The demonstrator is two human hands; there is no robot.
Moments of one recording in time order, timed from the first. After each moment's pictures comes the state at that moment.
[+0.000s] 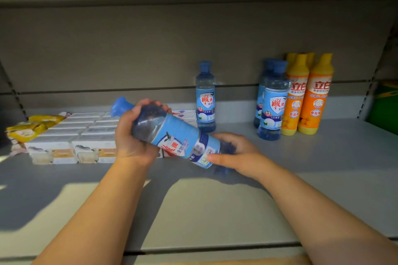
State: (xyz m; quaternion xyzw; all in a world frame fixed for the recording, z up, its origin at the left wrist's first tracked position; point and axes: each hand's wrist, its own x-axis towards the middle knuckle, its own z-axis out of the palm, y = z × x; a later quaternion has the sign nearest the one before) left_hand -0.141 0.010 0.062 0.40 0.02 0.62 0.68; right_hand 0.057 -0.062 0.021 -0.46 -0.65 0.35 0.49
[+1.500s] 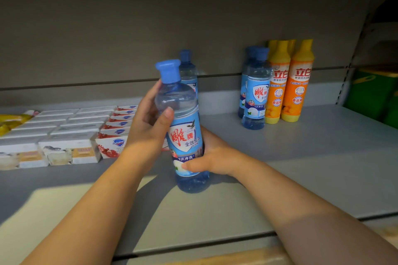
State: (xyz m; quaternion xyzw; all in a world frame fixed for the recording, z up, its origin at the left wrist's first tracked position) left_hand -0.106 -0.013 0.054 0.66 0.12 0.56 0.48; right_hand 0.037 -0.058 0.023 -0.47 -0.68 0.35 0.44
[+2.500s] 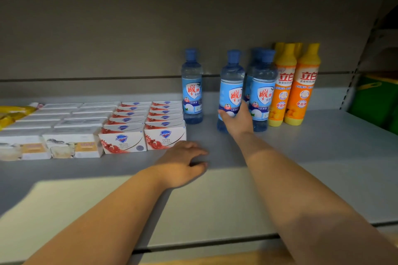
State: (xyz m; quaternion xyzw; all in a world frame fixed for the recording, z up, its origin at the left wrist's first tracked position) left_hand -0.085 0.011 -0.010 0.93 0.30 0.15 0.12; right_hand 0.130 0.036 -0.003 -0.67 -0.40 0.08 0.62
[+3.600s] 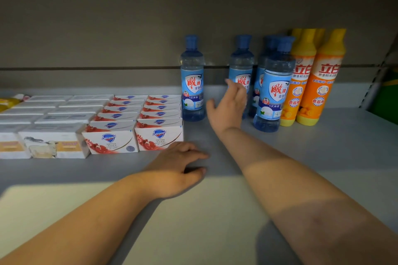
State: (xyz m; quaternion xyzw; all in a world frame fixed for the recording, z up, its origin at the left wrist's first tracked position) left_hand -0.083 0.020 -0.014 0.94 0.28 0.15 0.13; right_hand 0.106 0.080 -0.003 -0.66 -0.47 -0.21 0.55
